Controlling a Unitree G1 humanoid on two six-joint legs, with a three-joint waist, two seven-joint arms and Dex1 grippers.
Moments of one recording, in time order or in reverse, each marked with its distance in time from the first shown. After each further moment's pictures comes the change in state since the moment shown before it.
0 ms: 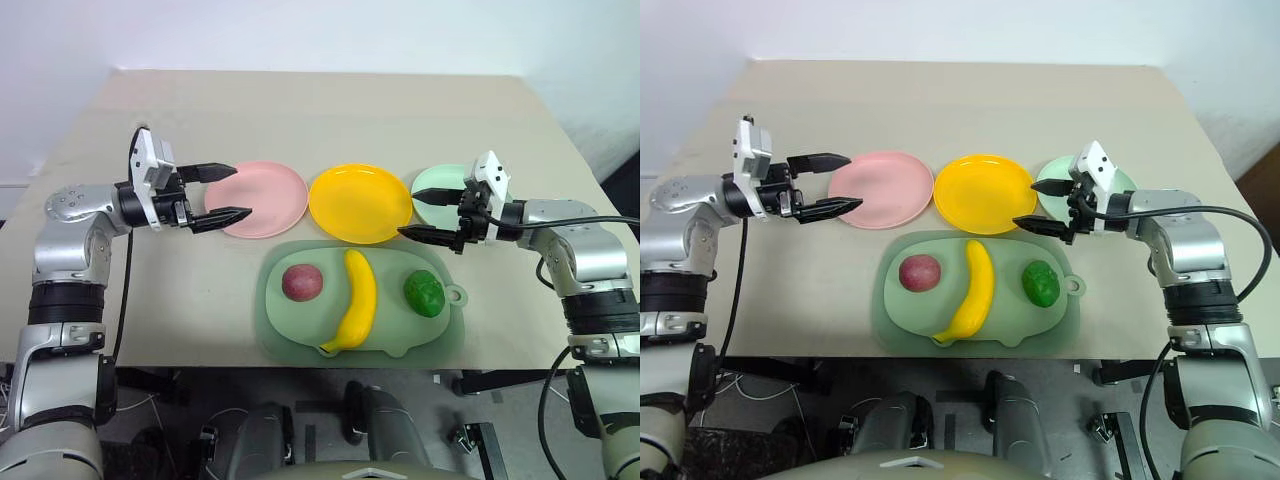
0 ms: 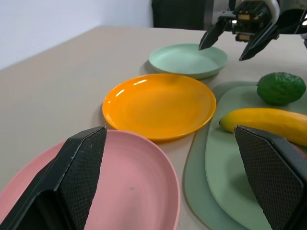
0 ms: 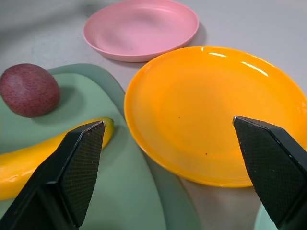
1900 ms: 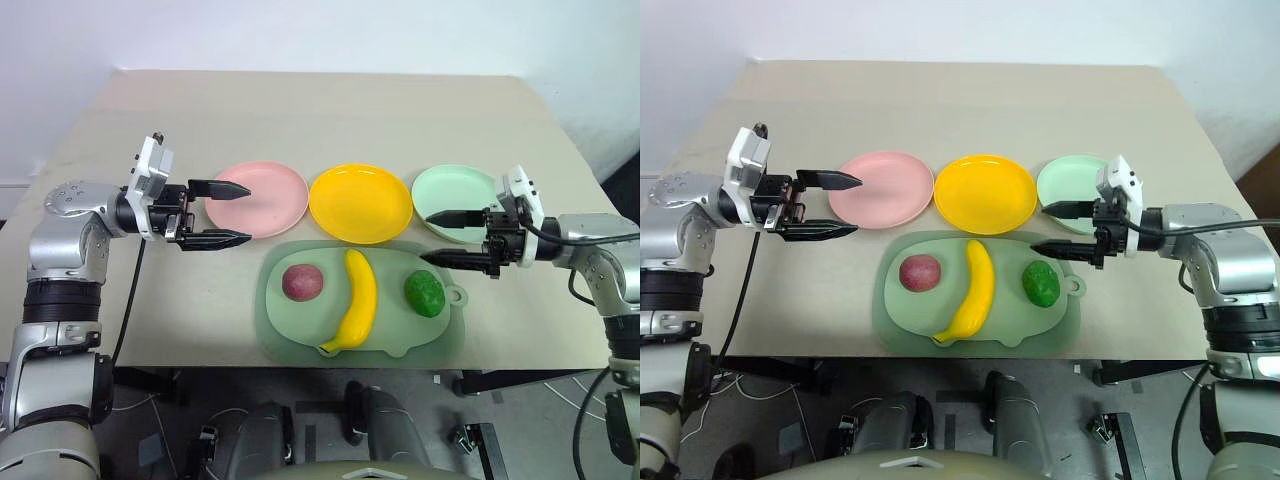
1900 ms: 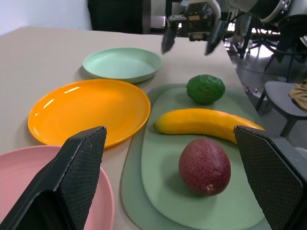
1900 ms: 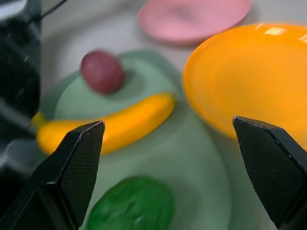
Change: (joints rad) left arm 0.015 0.024 -0.018 -0.056 -0.048 0.098 -0.237; right arm 0.179 -0.168 -0.050 -0.222 0.145 0.172 0.189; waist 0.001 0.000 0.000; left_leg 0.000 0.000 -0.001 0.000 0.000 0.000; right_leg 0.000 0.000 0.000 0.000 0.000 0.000
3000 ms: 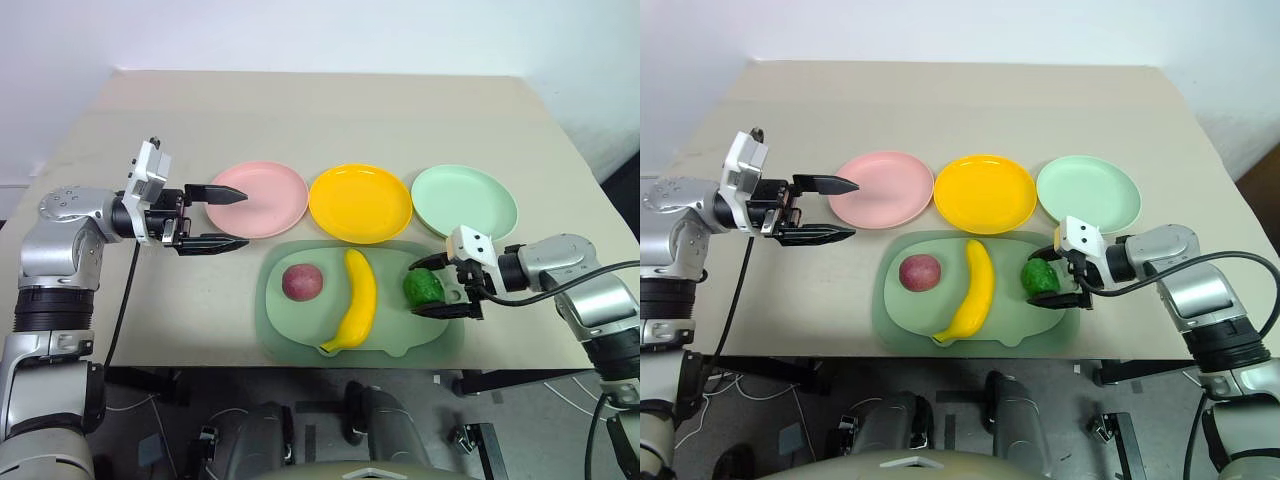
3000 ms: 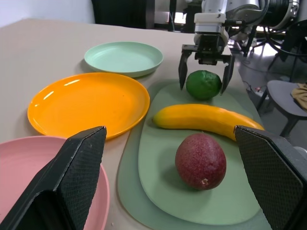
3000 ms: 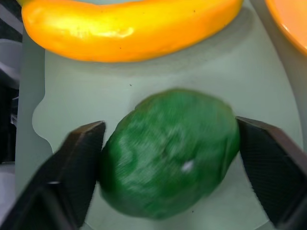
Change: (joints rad) left arm 0.039 0.027 0.003 -0.059 -0.020 0.039 0.038; right arm 0.027 0.009 0.196 0.039 -0.243 -0.224 0.010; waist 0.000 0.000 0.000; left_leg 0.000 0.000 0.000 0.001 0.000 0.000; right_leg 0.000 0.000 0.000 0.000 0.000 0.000
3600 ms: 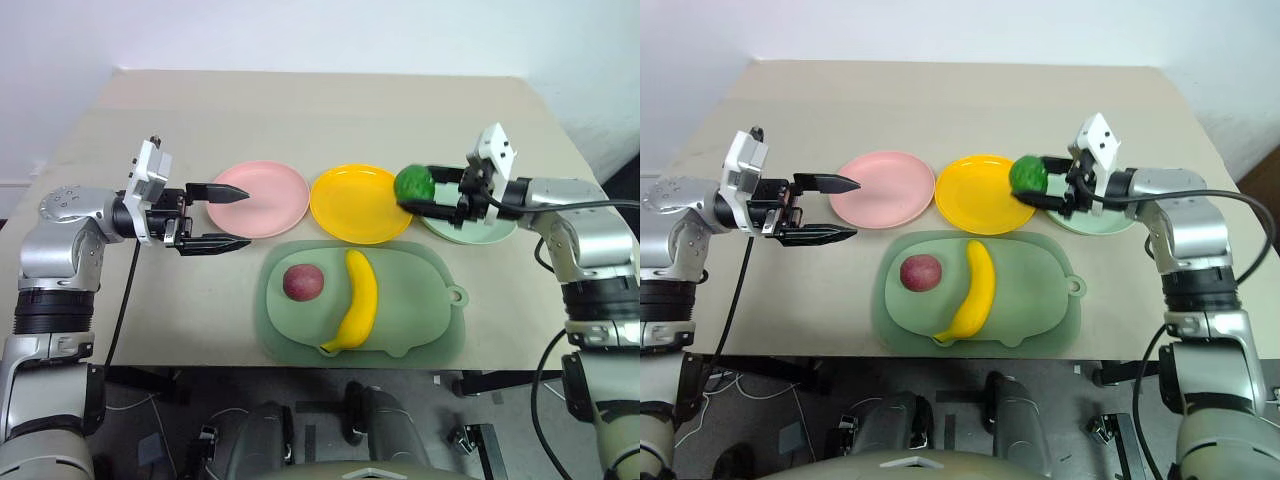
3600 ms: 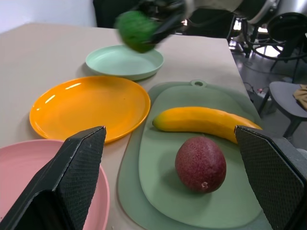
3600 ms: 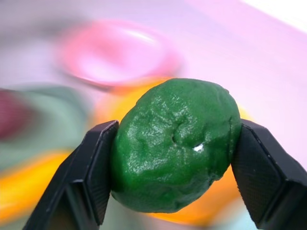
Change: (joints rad) left arm 0.014 -0.001 0.004 -0.036 -0.017 0.005 0.015; right arm -0.347 0.183 -0.118 0.352 -0.079 -0.064 -0.398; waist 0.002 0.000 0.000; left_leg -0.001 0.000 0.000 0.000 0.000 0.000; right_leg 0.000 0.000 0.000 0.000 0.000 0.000
